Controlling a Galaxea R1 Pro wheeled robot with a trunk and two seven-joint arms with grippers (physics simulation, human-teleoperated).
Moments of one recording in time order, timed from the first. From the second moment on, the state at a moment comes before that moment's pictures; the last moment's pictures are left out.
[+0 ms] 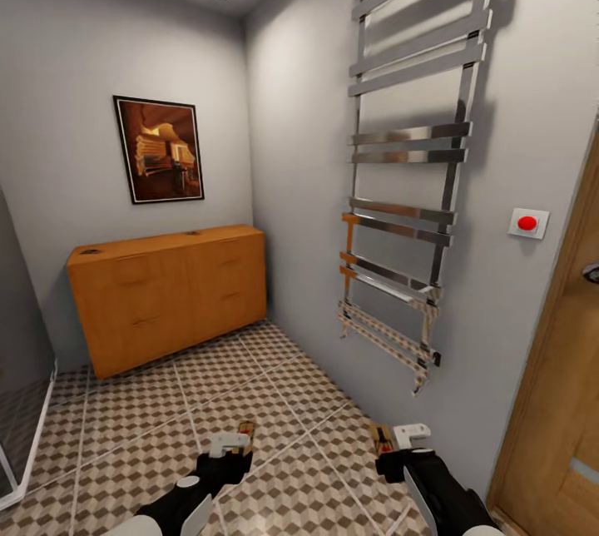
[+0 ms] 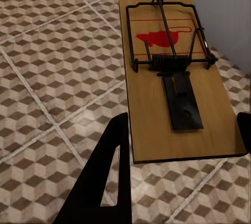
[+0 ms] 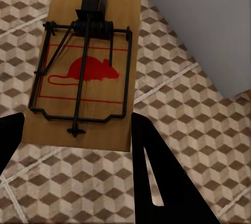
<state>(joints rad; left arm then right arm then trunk) -0.59 -0.07 -0.11 -0.13 0.12 -0.14 -0.03 -0.47 0.04 -0.06 -0.57 0.18 0.43 -0.01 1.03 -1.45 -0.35</state>
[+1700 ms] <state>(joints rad) -0.59 -0.07 -0.12 -0.12 0.14 -0.15 -0.03 -0.47 0.04 -0.06 -0.56 0.18 0.44 -0.01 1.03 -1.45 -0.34</state>
